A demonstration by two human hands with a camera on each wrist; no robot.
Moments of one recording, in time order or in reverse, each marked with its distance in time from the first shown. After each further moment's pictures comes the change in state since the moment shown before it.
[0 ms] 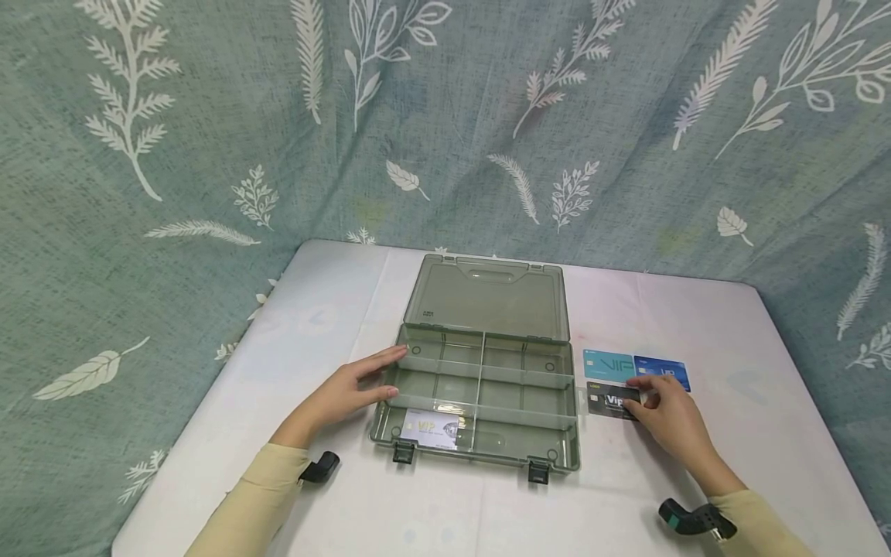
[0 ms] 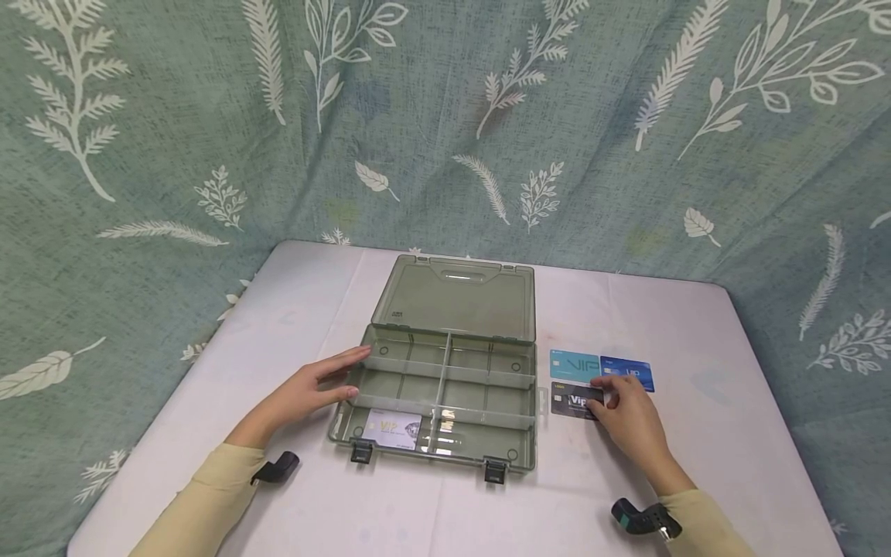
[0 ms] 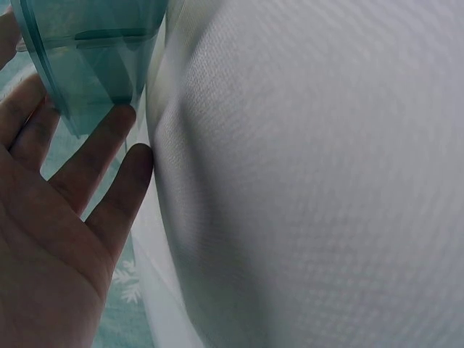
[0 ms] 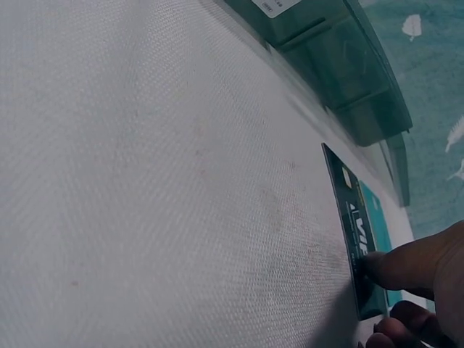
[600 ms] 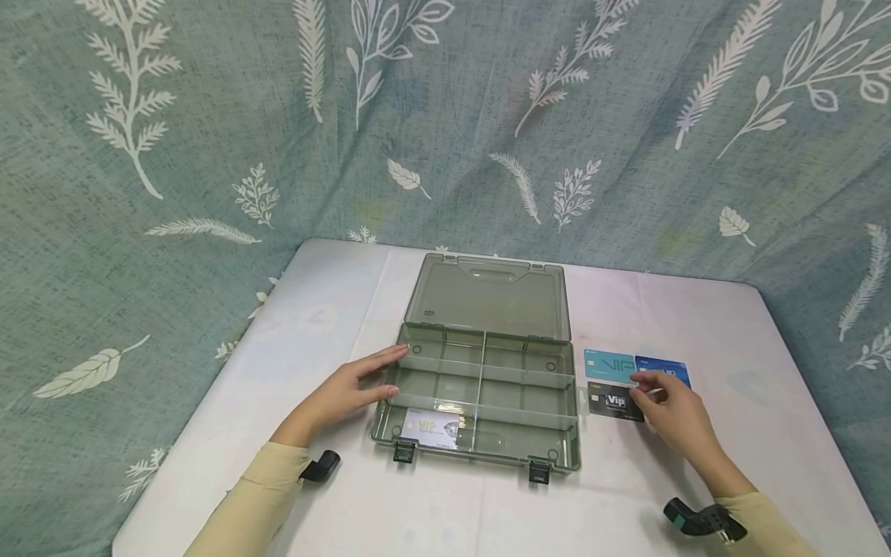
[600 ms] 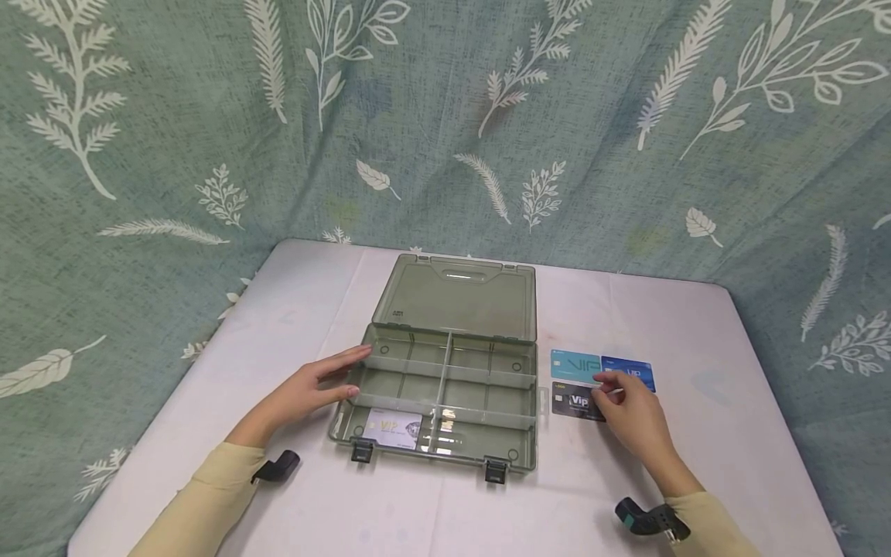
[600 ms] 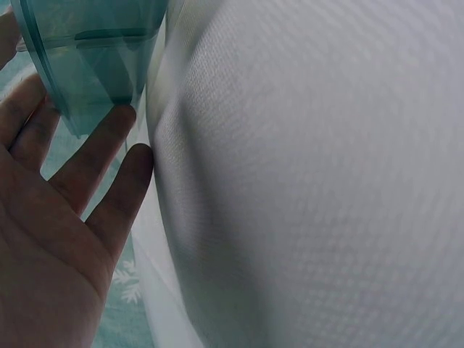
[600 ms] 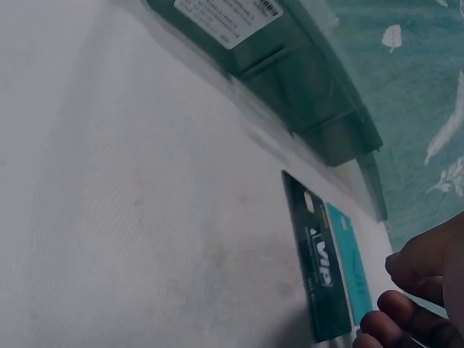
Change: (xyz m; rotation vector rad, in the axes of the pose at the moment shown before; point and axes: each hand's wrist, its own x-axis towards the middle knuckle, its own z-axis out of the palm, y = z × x) left_hand -0.001 -0.001 0.000 -0.002 -0.004 0.002; right_hand 0.001 -0.010 -0.012 0.070 -0.012 0.045
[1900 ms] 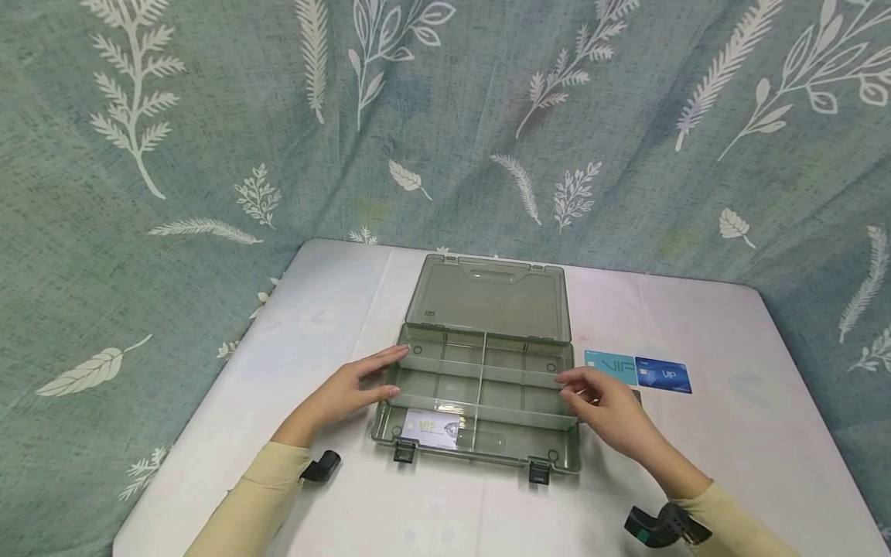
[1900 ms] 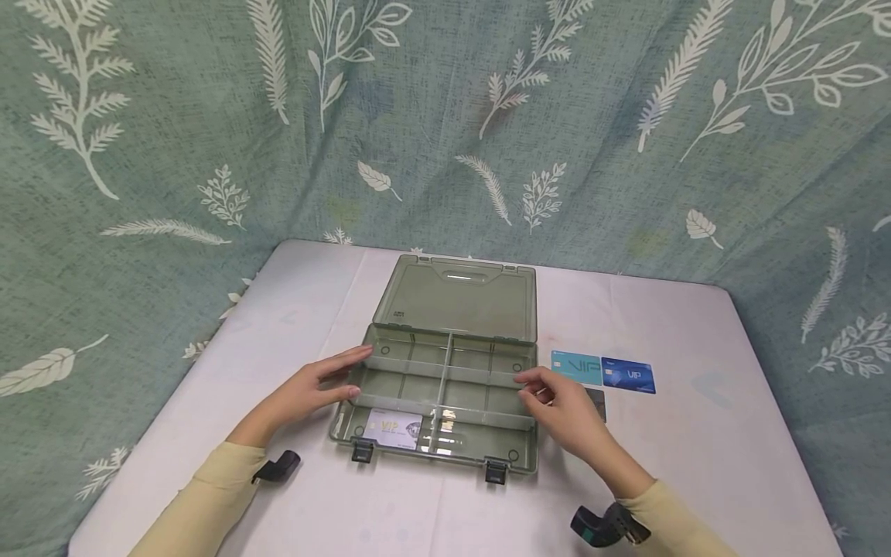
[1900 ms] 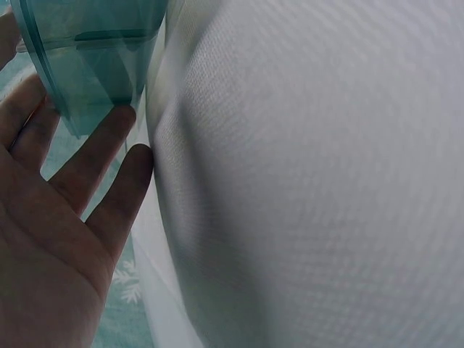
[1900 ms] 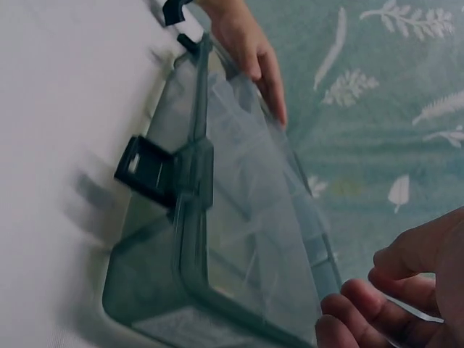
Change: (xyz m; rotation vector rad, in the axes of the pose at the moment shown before) left_hand 0.001 -0.001 0.001 0.012 0.006 0.028; right_hand -0.010 -0.089 0.019 0.297 -0.265 -0.208
